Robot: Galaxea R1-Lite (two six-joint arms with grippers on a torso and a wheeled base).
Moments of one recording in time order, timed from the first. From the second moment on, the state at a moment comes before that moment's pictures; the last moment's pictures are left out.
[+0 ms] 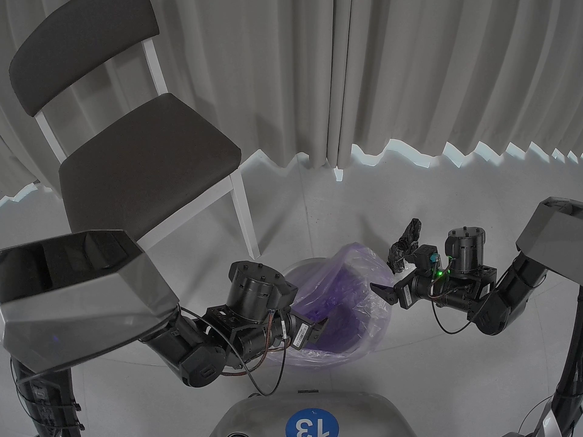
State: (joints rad) left arm -0.71 2.18 -0.84 -0.80 0.11 0.07; right arm 0.32 2.18 -0.71 -1.01 0.16 -0.22
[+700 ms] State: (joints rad) left arm -0.65 2.31 -1.08 -0.65 0.11 0.25; right arm 0.28 2.21 -0.74 -1.00 0.17 -0.22
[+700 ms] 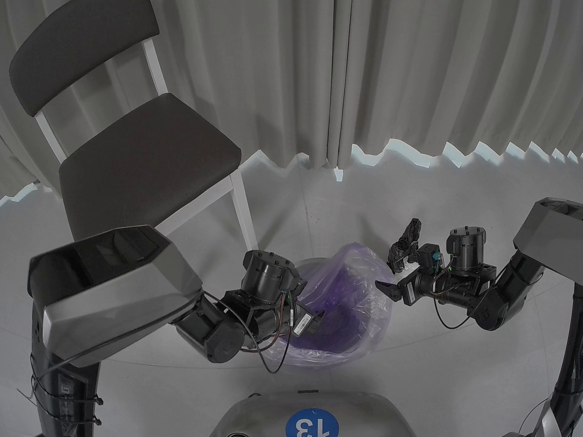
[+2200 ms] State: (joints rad) left arm -0.44 2.39 -1.33 -0.61 0.11 0.13; right arm 0.25 2.27 -0.84 -1.00 0.26 -0.08
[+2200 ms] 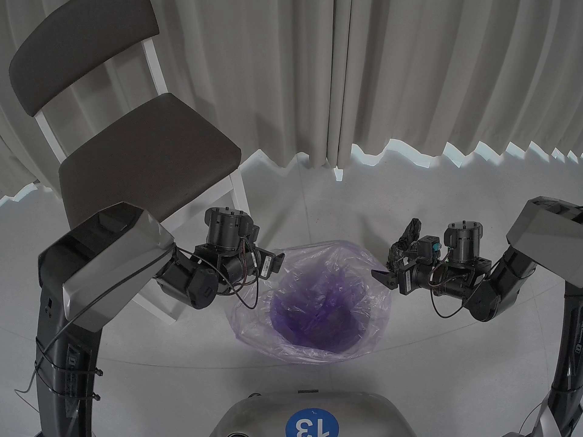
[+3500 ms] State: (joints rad) left arm -0.43 2.29 -1.07 -0.74 0.10 0.02; right arm 0.22 2.48 -1.10 -0.99 0.27 0.16
